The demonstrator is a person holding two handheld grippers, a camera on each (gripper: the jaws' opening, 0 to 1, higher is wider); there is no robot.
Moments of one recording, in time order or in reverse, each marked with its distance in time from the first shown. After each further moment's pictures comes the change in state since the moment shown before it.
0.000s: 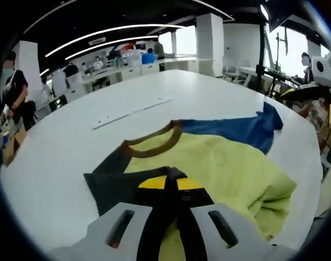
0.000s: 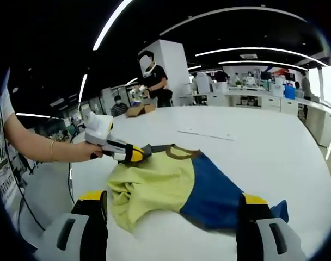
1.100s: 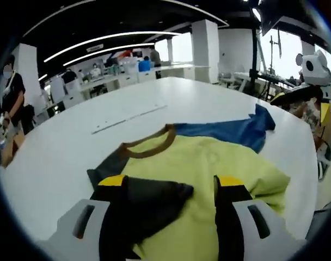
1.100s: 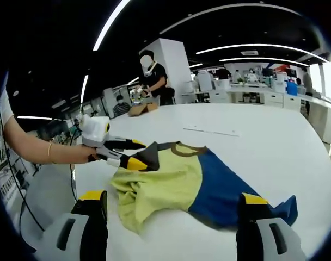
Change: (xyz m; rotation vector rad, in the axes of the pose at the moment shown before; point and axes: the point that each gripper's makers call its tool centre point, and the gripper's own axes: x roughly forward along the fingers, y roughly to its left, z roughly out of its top) left arm -0.027 0.001 0.004 0.005 -0.102 -0.013; right arm 0.009 0.014 -0.005 0.019 0.013 0.027
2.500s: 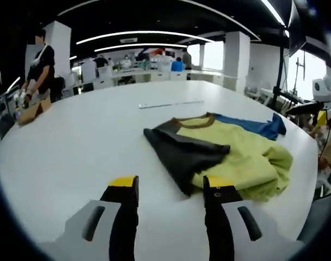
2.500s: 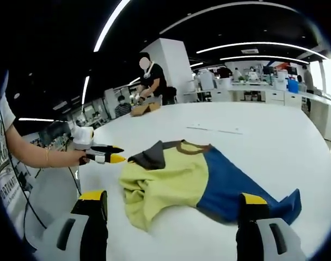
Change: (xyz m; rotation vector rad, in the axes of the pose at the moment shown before) left arm -0.079 0.070 -0.070 -0.201 0.006 0.164; right arm -0.008 0.012 -0.005 0.017 0.003 0.013
